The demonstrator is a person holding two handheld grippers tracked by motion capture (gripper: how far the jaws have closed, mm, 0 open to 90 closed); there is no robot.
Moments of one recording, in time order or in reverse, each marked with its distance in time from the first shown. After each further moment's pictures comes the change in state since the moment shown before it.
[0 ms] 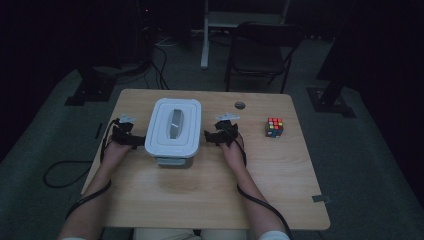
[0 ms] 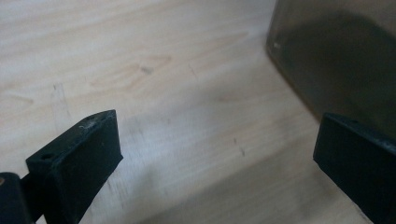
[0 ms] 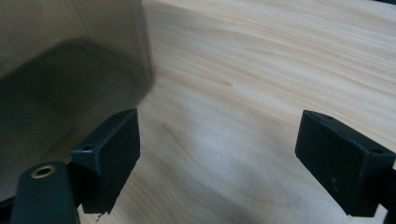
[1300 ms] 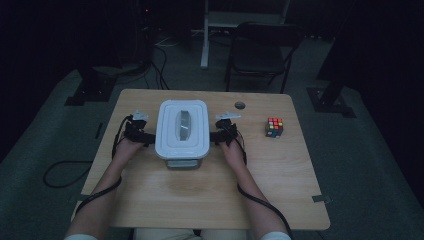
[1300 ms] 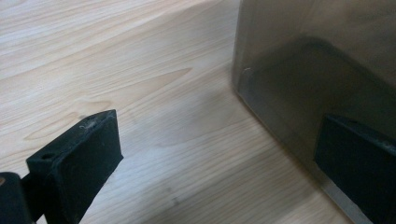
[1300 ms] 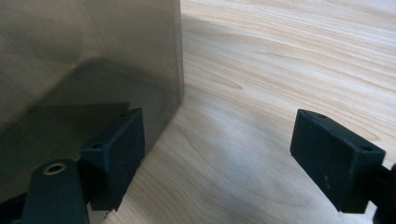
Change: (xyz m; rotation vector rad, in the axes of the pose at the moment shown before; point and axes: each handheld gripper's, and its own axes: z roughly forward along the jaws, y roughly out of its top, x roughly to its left) left arm -0.039 0.024 0.008 -0.011 -0.053 0.060; right arm 0.000 0.003 -0.005 -0.004 0.049 0.034
